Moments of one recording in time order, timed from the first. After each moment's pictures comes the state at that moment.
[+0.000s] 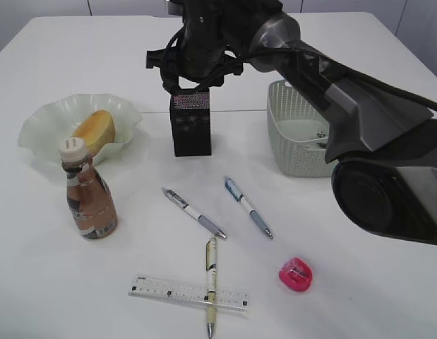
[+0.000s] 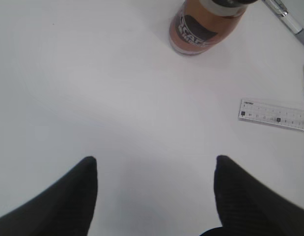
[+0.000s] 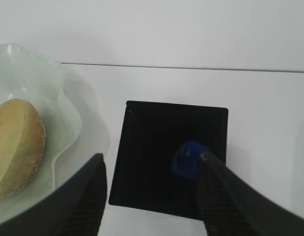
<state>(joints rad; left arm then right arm) -0.11 1.09 -0.81 -0.15 0.95 -0.11 0.52 2.65 -2.81 -0.16 1.09 0.48</state>
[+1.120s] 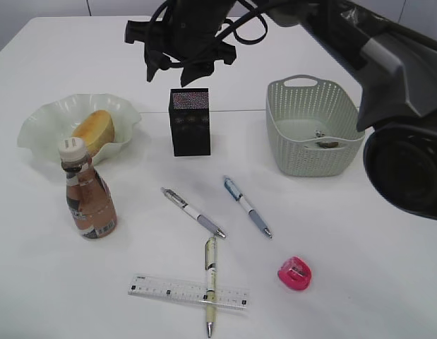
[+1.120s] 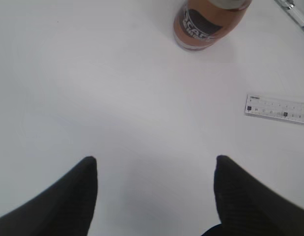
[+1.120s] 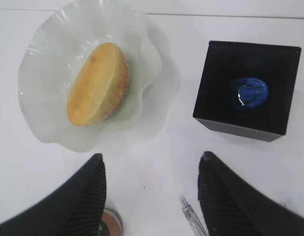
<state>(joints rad) -0.11 1.09 -0.81 -0.13 0.96 -0.10 0.52 2.51 -2.76 0.13 1.26 0.37</state>
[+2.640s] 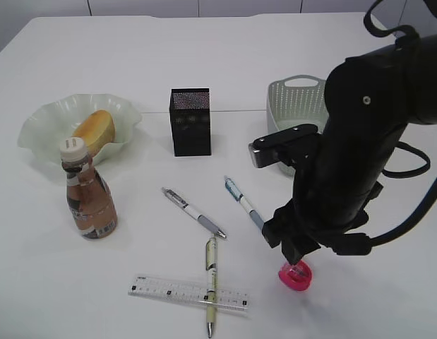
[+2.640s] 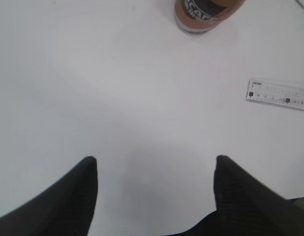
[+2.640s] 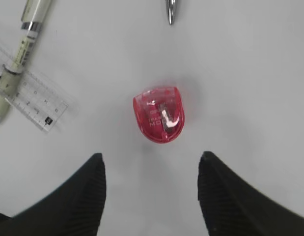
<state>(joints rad) -0.11 1.09 -0.81 -0.14 1.01 -0.10 0.52 1.73 -1.11 0.03 0.92 0.05</state>
